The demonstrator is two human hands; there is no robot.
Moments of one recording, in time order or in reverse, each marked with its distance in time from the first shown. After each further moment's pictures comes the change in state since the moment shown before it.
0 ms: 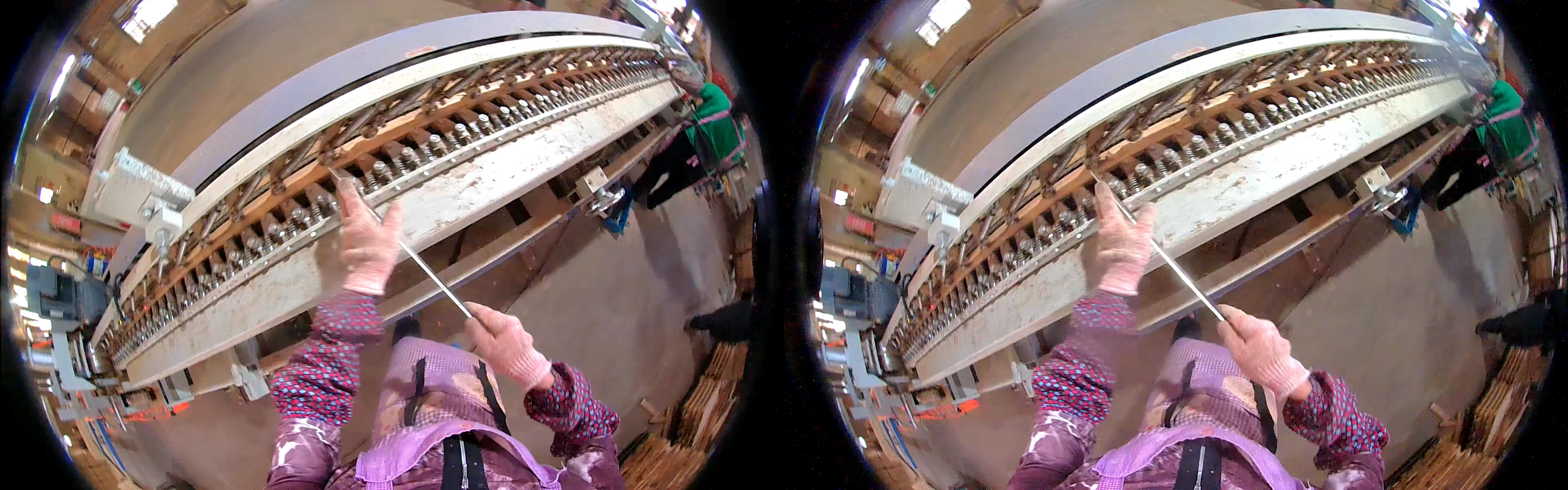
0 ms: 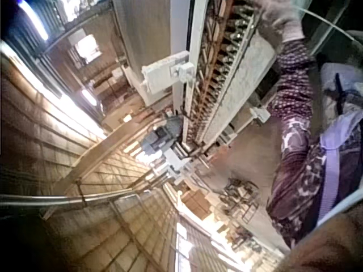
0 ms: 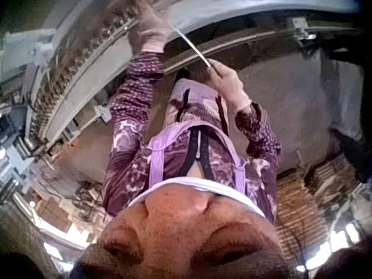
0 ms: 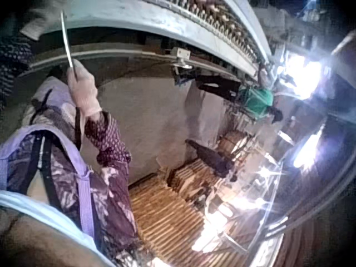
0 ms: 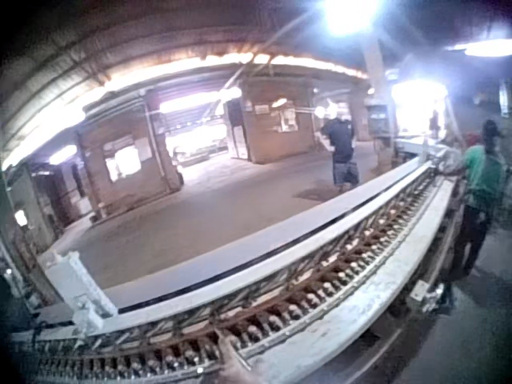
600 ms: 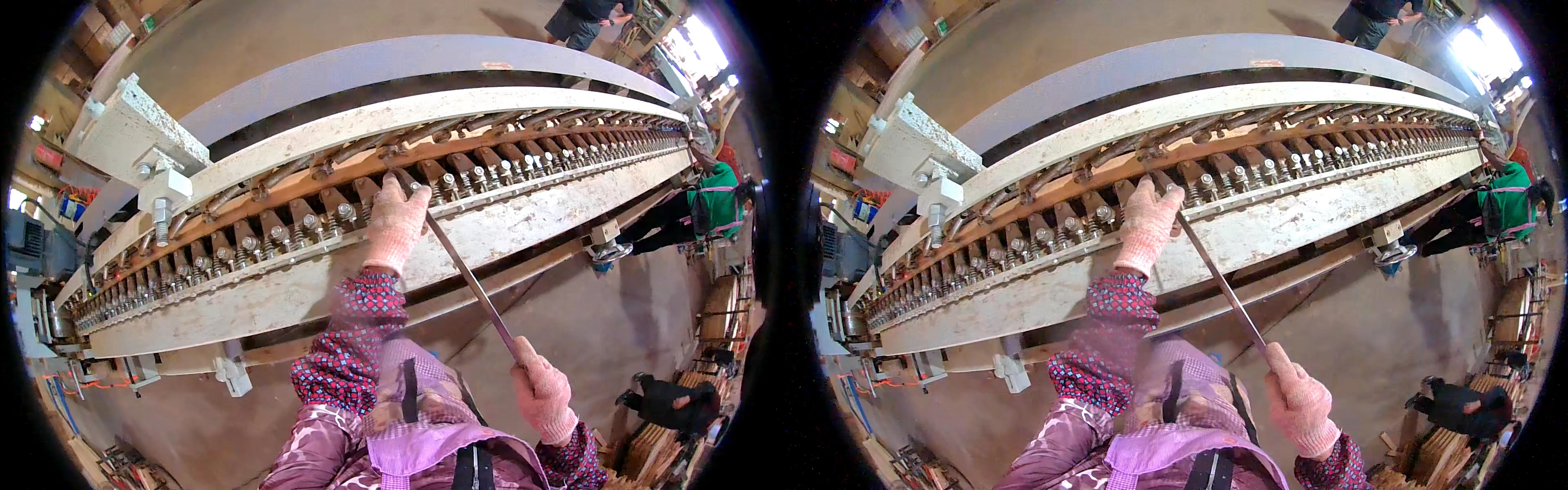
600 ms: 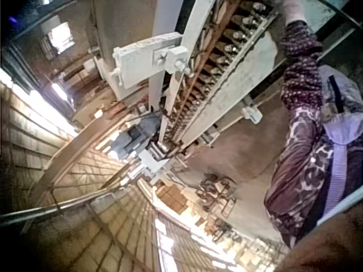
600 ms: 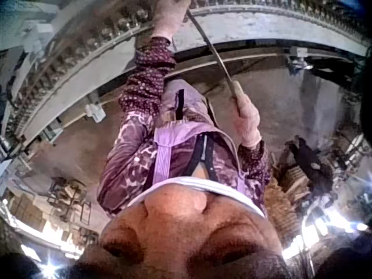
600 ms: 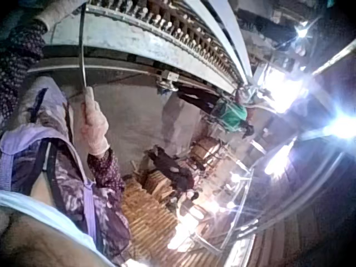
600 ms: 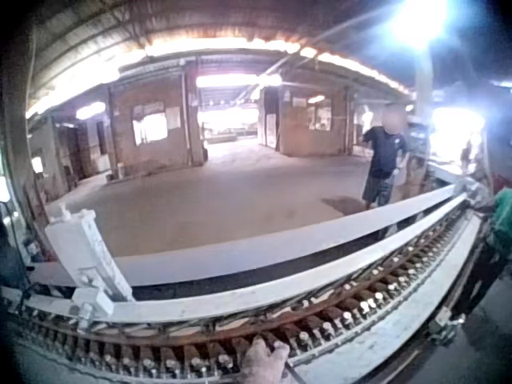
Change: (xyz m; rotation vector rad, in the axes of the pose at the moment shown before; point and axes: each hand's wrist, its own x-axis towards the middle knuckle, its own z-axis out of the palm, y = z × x) left_hand 0.079 -0.046 -0.018 -0.450 -0.361 -0.464; right_hand -0.017 -0.047 0.010 -0.415 0.130 -0.214
